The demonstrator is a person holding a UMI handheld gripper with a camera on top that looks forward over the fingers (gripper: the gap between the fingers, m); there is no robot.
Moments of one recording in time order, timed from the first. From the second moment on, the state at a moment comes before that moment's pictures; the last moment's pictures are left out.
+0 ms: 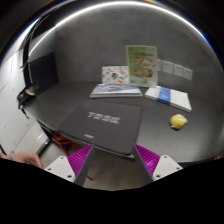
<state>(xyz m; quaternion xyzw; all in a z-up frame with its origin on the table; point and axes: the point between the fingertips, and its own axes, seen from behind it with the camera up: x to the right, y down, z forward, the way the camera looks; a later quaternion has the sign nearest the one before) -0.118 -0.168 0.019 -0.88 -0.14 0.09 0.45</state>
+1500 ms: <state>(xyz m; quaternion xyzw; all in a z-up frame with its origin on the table) -0.362 -0.006 0.116 -0.81 0.01 0.00 0.59</state>
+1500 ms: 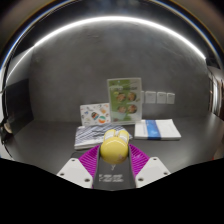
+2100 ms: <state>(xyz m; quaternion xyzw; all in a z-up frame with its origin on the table) -0.422 -0.035 -0.032 -0.90 0.01 0.01 0.44</state>
